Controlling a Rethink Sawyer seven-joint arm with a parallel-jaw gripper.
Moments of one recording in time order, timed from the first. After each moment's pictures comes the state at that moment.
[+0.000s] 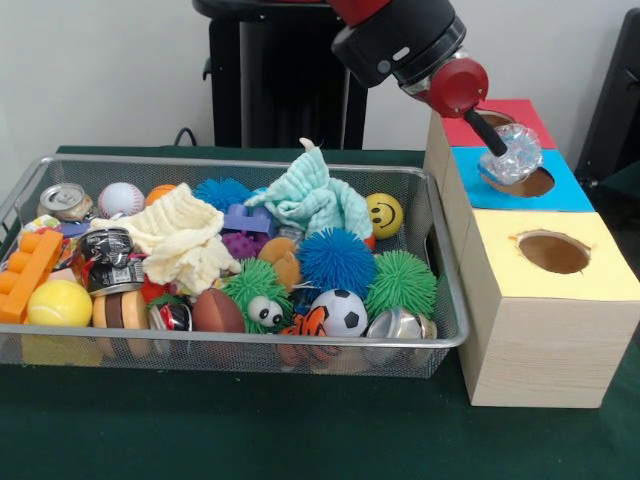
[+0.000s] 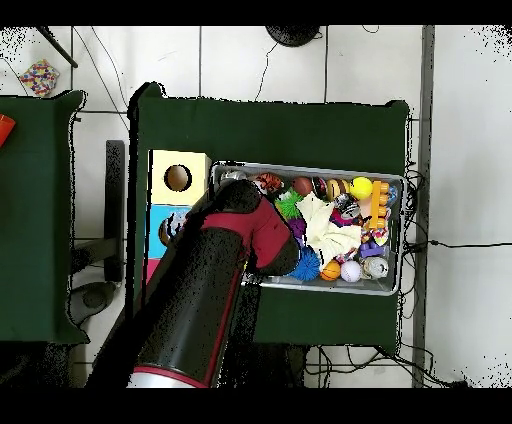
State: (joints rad) arm 0.26 -0.43 -0.44 1.29 -1.72 -1.13 2.37
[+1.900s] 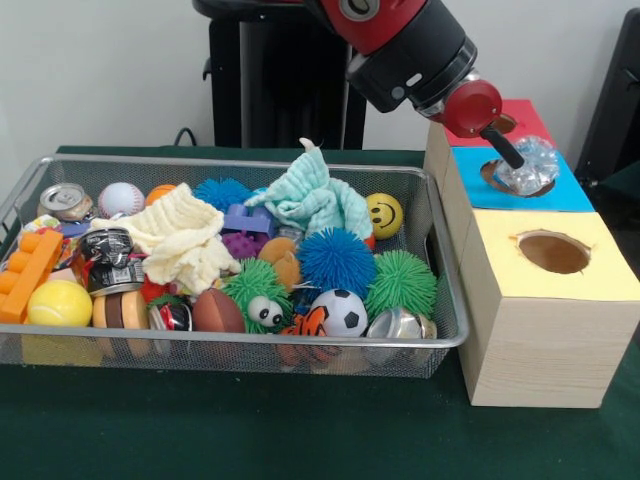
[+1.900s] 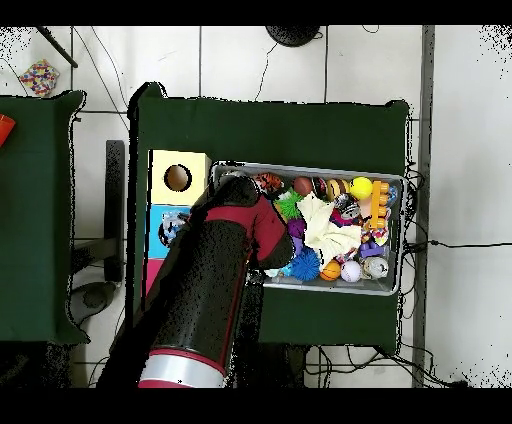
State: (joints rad) arm 0.23 -0.43 -0.36 1.29 -1.72 -1.13 2.37
